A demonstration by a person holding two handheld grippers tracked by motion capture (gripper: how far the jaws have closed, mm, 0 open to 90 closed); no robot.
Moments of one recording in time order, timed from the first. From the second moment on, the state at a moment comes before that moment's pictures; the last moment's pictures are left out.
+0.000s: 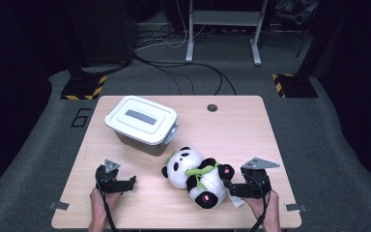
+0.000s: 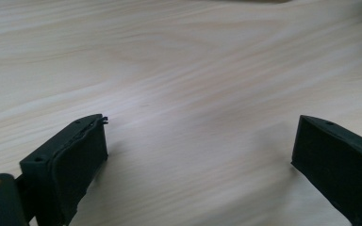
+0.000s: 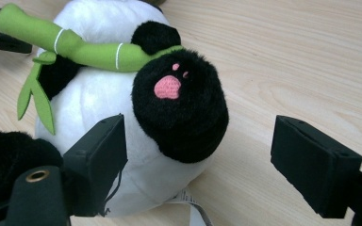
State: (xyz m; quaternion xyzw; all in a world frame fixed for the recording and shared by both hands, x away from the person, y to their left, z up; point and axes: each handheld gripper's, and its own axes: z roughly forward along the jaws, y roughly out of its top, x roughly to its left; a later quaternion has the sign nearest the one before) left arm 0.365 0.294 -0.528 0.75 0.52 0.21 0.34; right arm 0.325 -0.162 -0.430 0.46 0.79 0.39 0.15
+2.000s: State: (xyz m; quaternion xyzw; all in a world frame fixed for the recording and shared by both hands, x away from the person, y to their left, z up) left arm 0.340 0.207 -0.510 0.80 0.34 0.15 0.48; right arm 0.346 -0.216 -0.527 0.53 0.75 0.33 0.23
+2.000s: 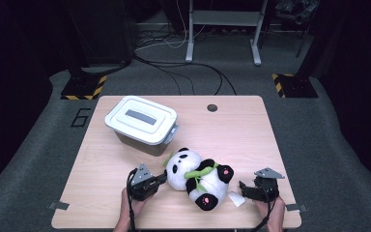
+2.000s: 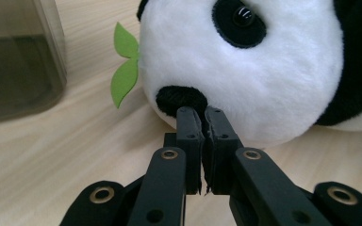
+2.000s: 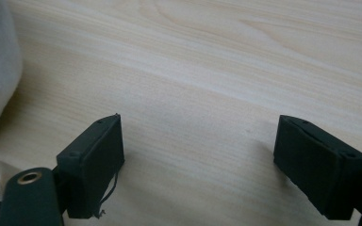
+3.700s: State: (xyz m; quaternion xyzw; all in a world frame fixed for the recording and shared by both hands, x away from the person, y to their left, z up) left arm 0.414 0.268 -0.399 0.77 0.41 0.20 0.44; right arm 0.366 -0.220 -0.528 0.52 0.76 0.33 0.22
